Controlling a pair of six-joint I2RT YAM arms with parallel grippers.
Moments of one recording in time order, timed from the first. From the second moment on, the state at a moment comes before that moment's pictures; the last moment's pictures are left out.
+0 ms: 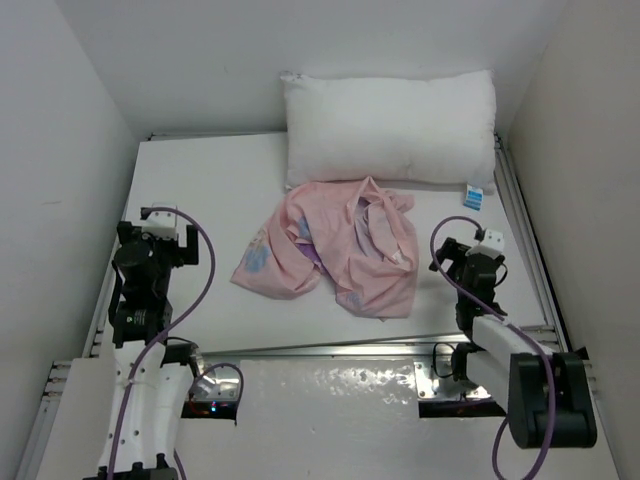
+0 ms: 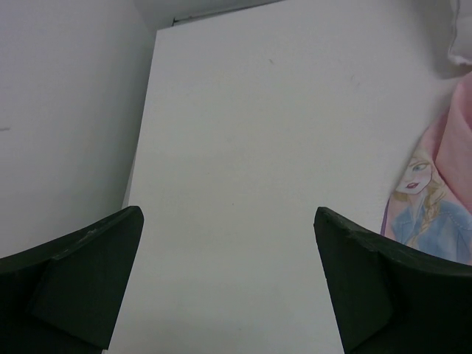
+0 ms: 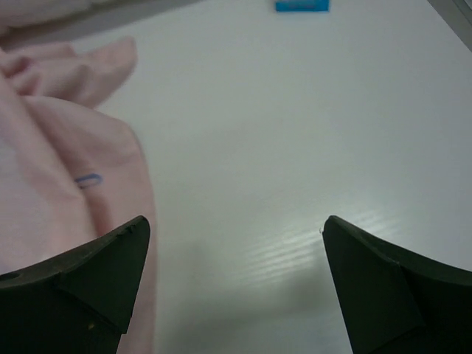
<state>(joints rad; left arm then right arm) 0.14 0.52 0.53 -0.29 -0.04 0.24 -0.02 0.95 0.10 0.49 0.15 0.27</state>
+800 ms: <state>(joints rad) 0.14 0.53 0.54 -0.16 -0.02 0.17 -0.02 1.41 0.04 1.09 0.11 0.12</state>
